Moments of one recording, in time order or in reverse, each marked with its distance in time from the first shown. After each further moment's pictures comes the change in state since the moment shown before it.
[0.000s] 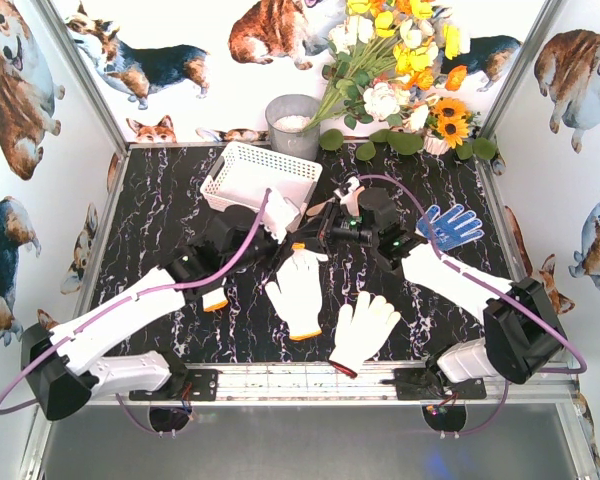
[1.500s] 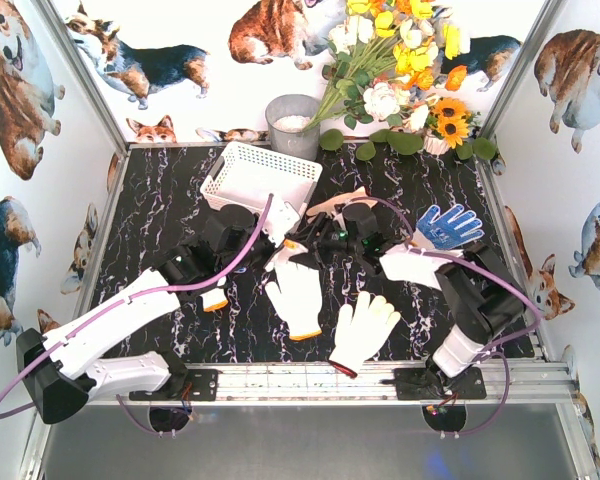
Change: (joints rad) left arm -0.002 -0.011 0.036 -0.070 -0.010 0.117; right arm -0.007 0.248 -0.089 0.191 0.051 0.069
